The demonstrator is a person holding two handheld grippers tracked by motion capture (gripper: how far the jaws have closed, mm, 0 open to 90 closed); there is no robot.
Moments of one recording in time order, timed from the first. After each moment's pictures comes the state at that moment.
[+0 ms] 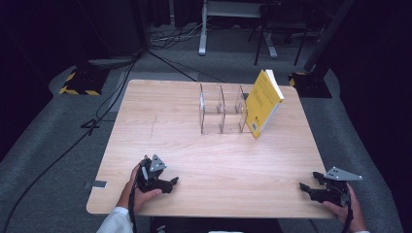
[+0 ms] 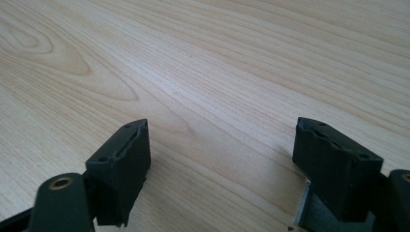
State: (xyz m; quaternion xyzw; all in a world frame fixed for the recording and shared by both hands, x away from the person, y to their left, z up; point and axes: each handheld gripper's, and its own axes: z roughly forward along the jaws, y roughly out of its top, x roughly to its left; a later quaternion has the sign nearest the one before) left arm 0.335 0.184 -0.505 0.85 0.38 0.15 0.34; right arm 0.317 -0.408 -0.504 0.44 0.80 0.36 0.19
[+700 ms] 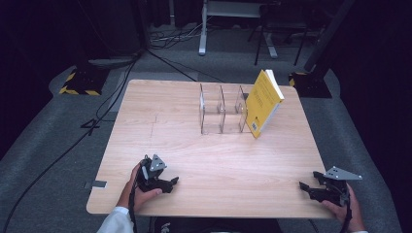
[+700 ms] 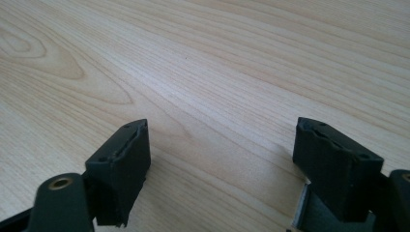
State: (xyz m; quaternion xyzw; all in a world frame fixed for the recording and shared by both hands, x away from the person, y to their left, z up) left arm 0.337 0.184 -0.505 0.85 0.38 0.14 0.34; right arm 0.318 -0.408 -0.504 0.44 0.80 0.36 0.20
